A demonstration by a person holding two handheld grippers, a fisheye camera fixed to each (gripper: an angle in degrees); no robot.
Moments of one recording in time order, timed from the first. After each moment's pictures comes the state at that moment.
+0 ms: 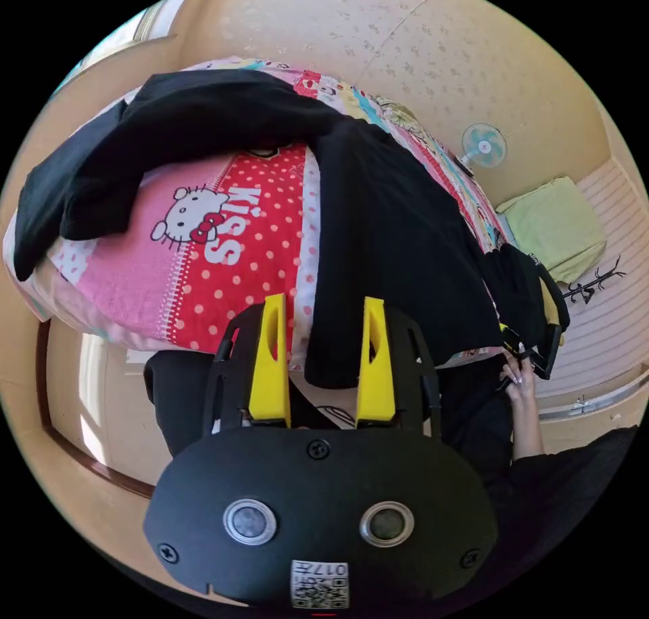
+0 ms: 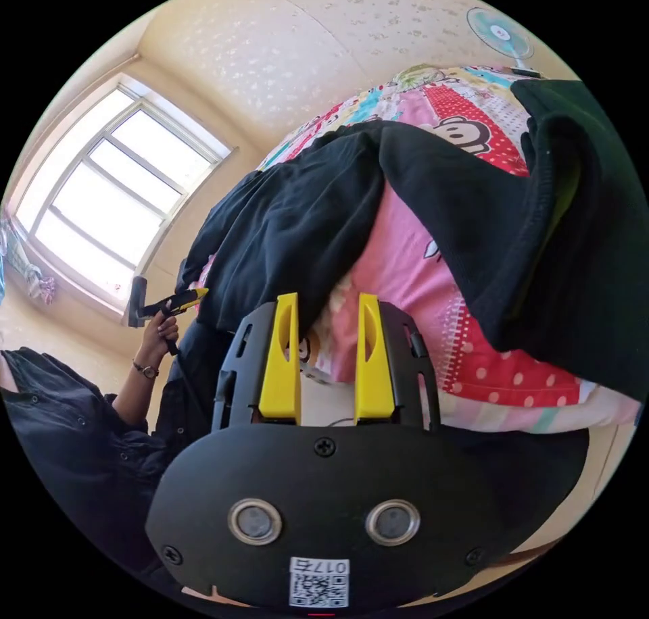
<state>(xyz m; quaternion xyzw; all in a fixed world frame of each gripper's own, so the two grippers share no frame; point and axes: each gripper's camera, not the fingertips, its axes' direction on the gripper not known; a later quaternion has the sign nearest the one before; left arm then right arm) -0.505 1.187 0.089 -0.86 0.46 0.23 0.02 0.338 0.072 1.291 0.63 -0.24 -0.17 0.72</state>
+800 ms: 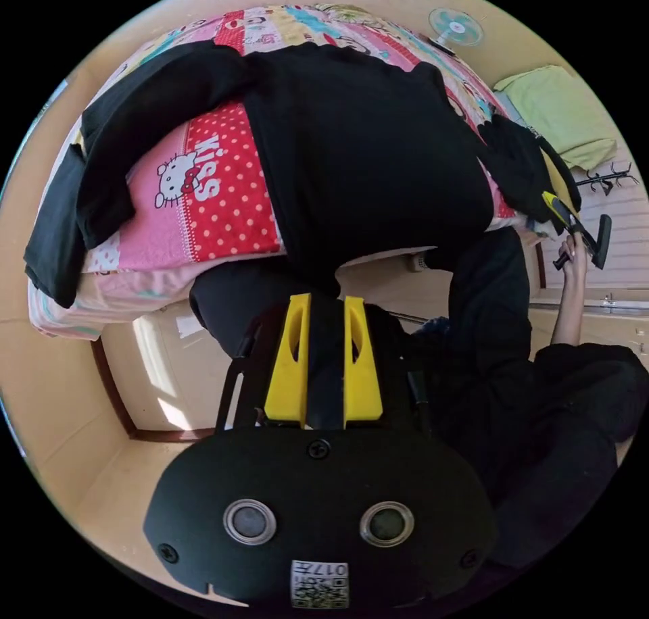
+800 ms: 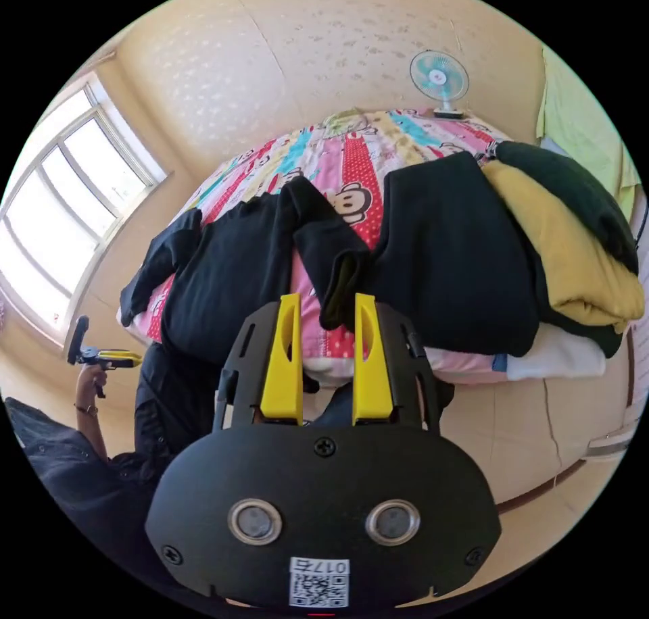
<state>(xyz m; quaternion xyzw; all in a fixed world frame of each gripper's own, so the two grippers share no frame) -0.537 1.121 0.179 -0.76 0.51 0.37 -0.15 0.403 0.212 1.338 0.68 -0.14 0.00 0.72</state>
